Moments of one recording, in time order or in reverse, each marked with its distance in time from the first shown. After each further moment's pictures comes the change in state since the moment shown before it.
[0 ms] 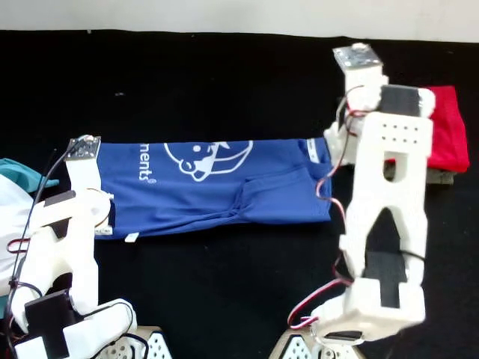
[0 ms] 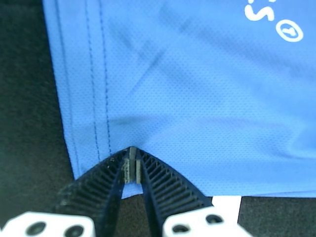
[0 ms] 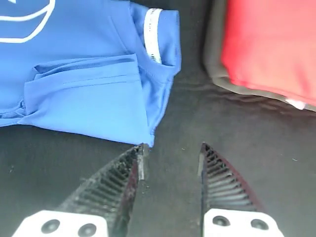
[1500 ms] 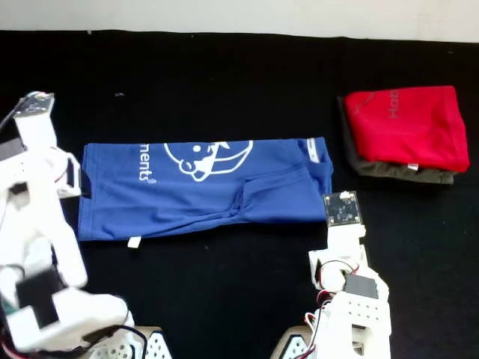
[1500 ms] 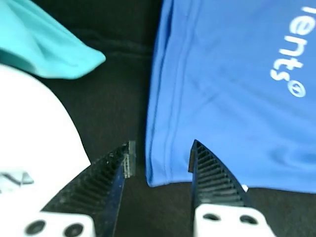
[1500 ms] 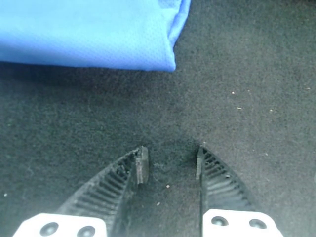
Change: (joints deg) left arm -5.6 9.6 -37.1 28.1 0.0; right arm 4.0 -66.4 113.2 -58.3 0.4
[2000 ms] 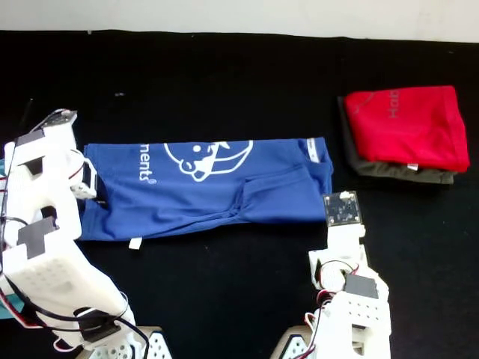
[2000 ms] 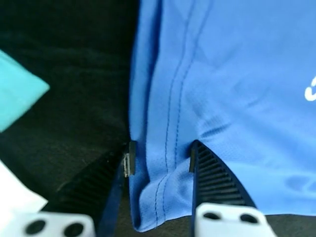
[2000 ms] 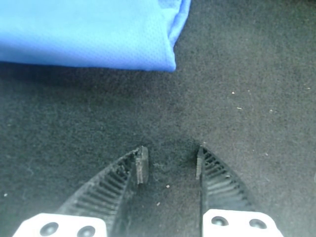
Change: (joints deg) left arm 3.7 23.5 -10.1 0.1 3.7; right arm 0.0 0.0 0.0 0.0 0.0
